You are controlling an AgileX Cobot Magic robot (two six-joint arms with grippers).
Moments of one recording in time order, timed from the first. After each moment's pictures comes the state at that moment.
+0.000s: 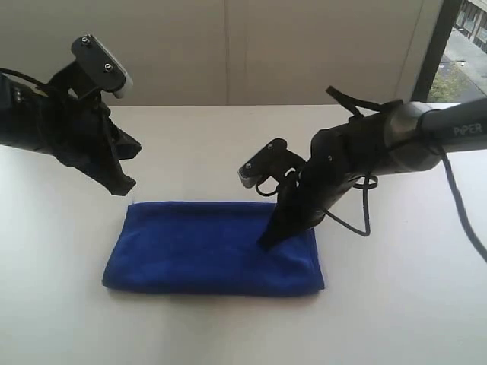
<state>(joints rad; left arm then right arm) -0.40 1.45 -0.98 -0.55 0.37 1.05 0.35 1.98 -1.19 0.04 0.42 -0.38</state>
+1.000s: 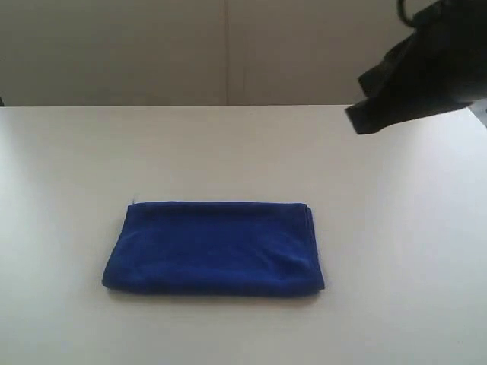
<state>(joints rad) -0.21 0.67 -0.91 -0.39 0.65 0.71 0.35 1.08 -1.06 -0.08 0.63 -0.16</state>
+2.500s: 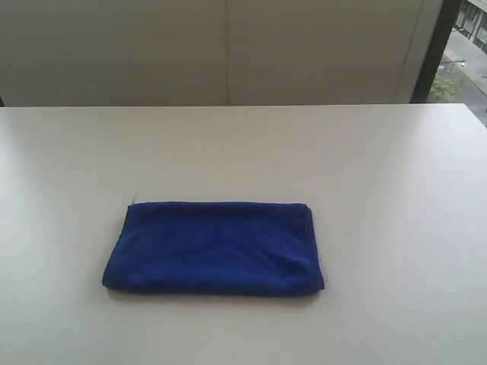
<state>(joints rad) -0.20 0.00 -0.08 -0.58 0.41 0.28 0.35 0.31 -0.50 -0.09 0.52 0.05</state>
